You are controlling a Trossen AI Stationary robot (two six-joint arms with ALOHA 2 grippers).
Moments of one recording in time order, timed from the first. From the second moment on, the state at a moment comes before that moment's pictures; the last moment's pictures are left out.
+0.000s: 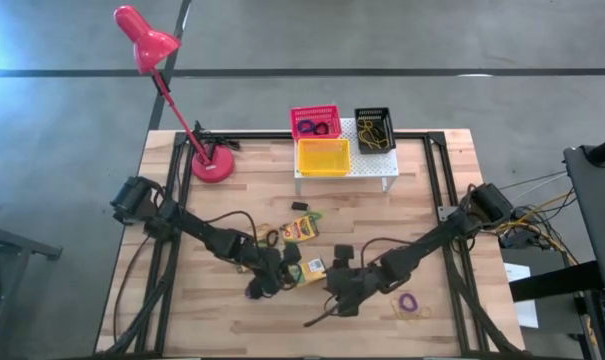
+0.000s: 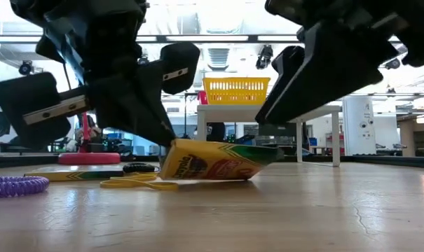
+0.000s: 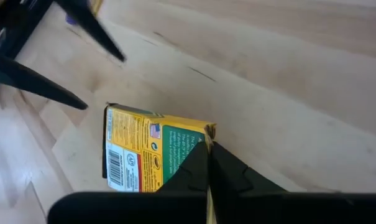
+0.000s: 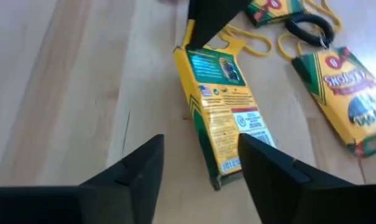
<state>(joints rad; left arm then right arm) -0.35 1.77 0.80 0.23 0.07 0.70 0.52 1.81 1.03 -0.09 0.41 0.32</state>
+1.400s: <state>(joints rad) -0.31 1.39 0.80 0.12 -0.08 0.36 0.44 1.72 1.15 -0.33 0.39 0.13</state>
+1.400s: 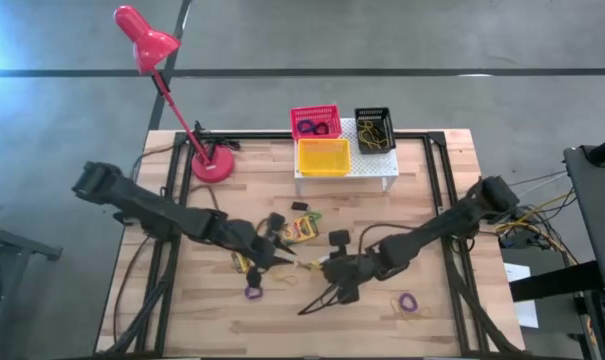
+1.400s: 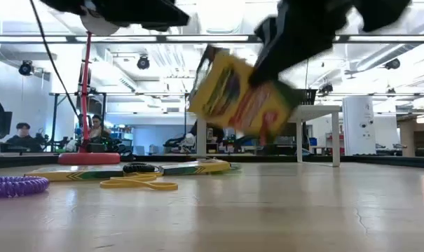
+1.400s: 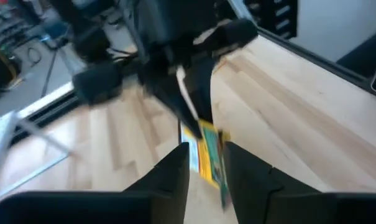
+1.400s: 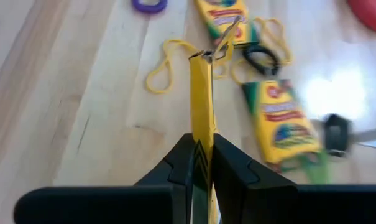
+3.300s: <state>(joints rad) -0.26 1.27 0.70 0.03 -0.30 0.05 -0.59 2.22 2.36 -1.53 -0.51 -0.52</state>
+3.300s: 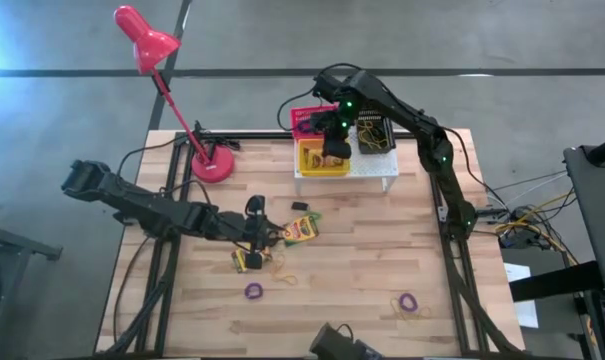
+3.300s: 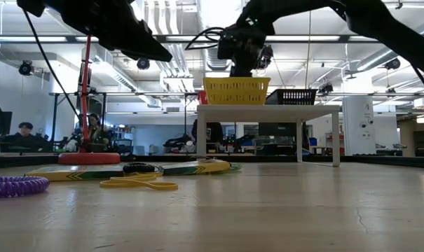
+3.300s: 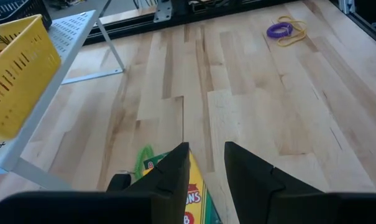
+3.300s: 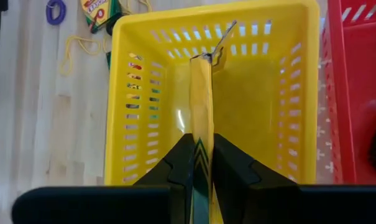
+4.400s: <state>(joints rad) -0.25 1.27 0.70 0.03 -0.30 0.05 -0.60 2.19 2.35 -1.51 -0.50 -0.54</state>
